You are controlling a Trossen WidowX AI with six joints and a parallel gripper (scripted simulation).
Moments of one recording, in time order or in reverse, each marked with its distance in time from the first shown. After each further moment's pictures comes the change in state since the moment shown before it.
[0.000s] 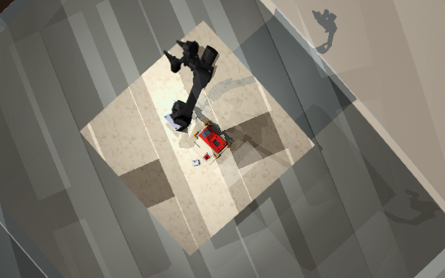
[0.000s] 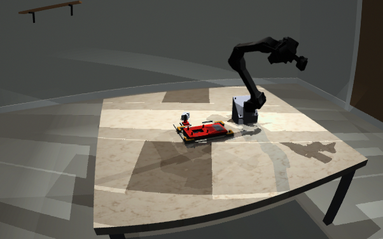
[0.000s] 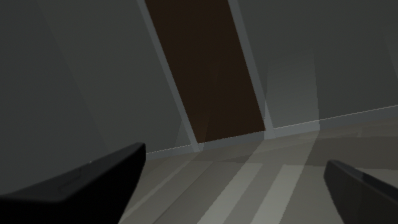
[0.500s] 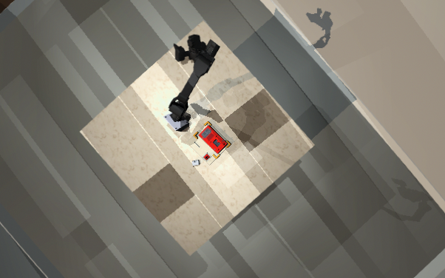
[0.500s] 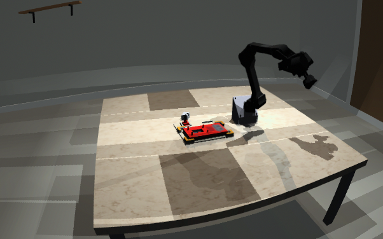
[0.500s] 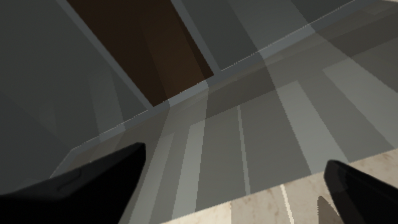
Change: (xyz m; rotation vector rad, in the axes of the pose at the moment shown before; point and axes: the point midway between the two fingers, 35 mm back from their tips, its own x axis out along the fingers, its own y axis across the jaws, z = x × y) arm 0.015 -0.092 -0.046 0.186 0.194 -0.277
